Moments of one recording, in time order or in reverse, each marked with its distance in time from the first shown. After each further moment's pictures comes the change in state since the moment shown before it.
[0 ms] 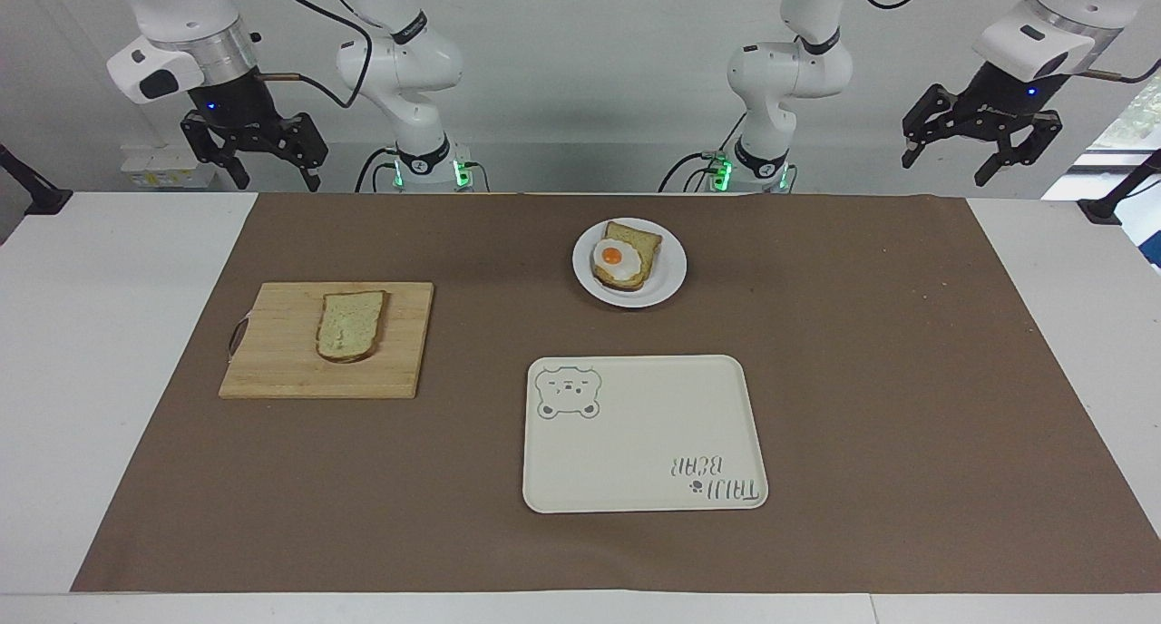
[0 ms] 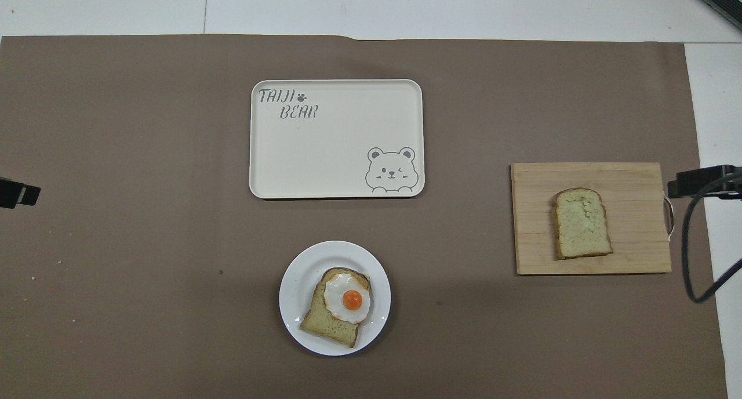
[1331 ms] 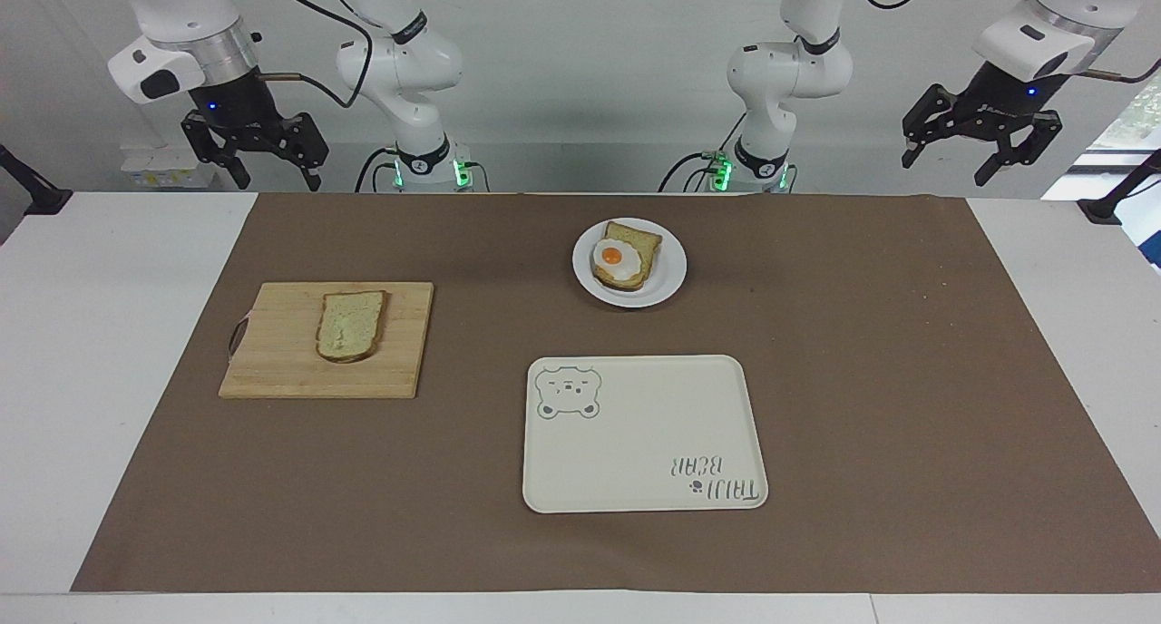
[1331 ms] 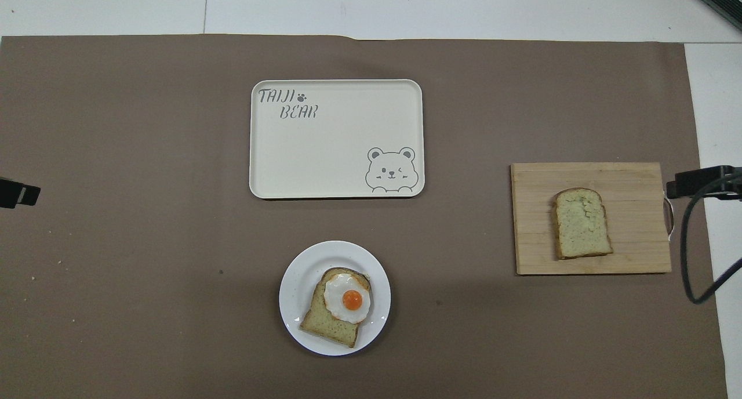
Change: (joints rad) left arm 0.000 0.000 0.000 0.000 0.000 0.000 0.000; right arm 0.003 0.000 0.002 -0.001 0.000 -0.002 0.000
